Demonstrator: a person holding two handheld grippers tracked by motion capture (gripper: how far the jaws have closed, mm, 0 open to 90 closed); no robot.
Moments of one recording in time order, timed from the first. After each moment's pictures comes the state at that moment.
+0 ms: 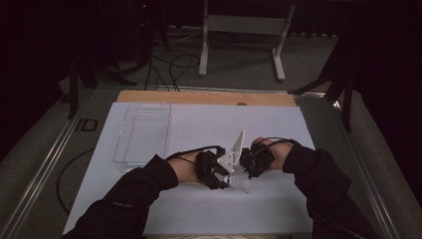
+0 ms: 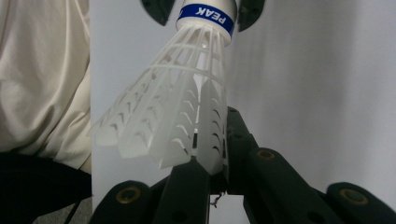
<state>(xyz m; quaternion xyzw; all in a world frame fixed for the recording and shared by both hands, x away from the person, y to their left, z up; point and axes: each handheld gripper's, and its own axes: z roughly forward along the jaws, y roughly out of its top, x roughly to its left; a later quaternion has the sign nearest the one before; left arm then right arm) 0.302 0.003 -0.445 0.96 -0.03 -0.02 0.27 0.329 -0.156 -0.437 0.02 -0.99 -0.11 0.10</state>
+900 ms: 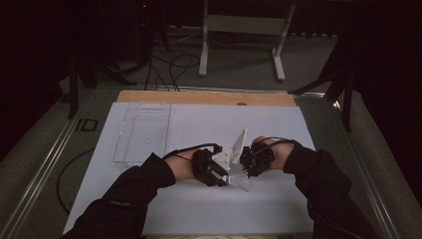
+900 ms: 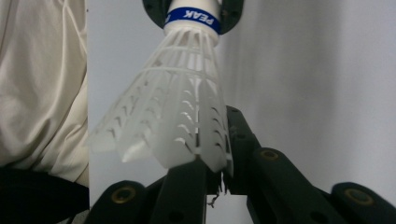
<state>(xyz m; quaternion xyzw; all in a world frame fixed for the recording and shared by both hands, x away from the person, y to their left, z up) 0.307 0.012 -0.442 0.96 -0.05 -0.03 0.28 0.328 -0.156 -0.431 0.01 -0.99 -0.13 0.08</state>
